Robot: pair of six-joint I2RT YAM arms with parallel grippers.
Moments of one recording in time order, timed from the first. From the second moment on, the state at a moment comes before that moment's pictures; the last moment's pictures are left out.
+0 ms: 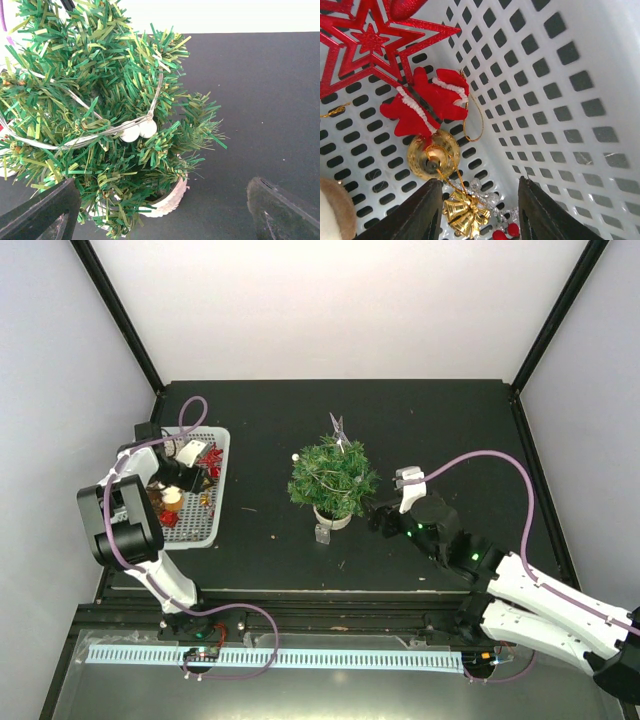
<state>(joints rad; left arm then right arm) 0.33 1.72 1.15 -0.75 0.47 0.66 0.92 0.80 0.62 -0.21 0.33 0.41</state>
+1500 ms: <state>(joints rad) 0.32 1.57 1.18 -0.81 0.43 0.62 0.92 0.78 0.61 -0.21 0.30 0.42</state>
